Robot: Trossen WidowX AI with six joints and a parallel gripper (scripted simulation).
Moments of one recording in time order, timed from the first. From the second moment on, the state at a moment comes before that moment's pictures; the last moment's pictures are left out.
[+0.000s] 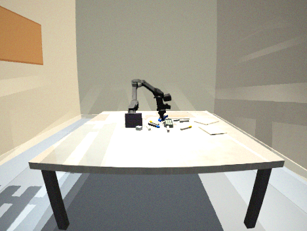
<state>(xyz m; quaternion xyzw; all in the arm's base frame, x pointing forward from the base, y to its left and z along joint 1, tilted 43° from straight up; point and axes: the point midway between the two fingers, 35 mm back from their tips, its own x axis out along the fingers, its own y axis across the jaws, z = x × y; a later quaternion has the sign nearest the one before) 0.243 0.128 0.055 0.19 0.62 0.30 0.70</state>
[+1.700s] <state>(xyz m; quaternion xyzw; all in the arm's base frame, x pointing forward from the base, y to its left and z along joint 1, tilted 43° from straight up) 0.317 0.020 0.038 0.33 0.28 0.14 0.89</state>
